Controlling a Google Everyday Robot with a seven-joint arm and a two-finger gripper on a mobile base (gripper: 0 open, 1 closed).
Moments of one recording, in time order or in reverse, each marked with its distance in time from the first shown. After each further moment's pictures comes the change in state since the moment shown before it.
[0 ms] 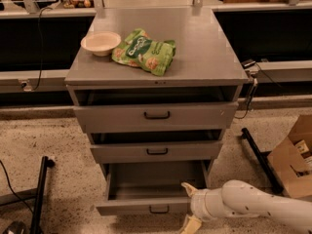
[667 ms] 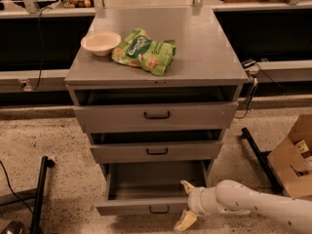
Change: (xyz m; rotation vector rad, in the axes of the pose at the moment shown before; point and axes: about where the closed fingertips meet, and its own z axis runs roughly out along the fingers) arm 0.031 -0.033 0.046 0.033 -0.008 0.027
